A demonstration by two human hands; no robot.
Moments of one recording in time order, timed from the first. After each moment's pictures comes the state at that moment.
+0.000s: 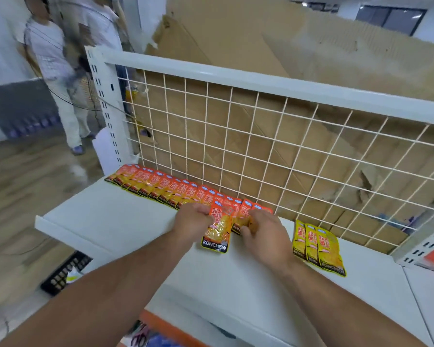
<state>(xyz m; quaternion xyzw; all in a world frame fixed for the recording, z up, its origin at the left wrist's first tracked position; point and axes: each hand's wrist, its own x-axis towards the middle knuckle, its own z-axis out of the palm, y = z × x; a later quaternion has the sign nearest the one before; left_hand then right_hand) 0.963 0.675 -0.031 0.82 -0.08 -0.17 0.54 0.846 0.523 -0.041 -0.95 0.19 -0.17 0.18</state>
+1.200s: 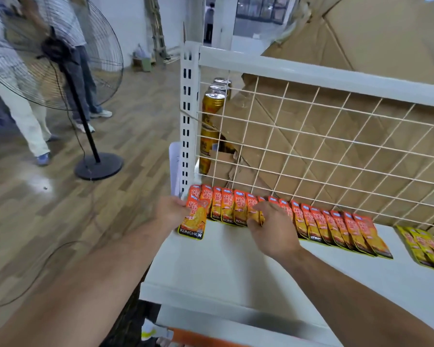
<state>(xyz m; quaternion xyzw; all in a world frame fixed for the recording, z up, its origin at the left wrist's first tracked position) 1.290 0.890 -0.067 0.84 -0.10 -0.20 0.50 1.093 0.748 -0.040 -0.91 0.32 -0.17 0.19</state>
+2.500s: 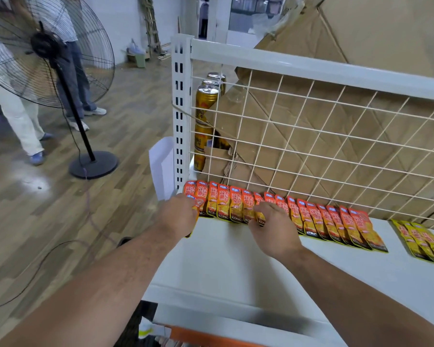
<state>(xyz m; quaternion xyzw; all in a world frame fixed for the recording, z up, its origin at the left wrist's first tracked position) 1.278 0.881 -0.080 0.91 -0.39 0.00 0.13 1.081 0.740 -0.048 -0.91 0.32 -0.16 0.19</state>
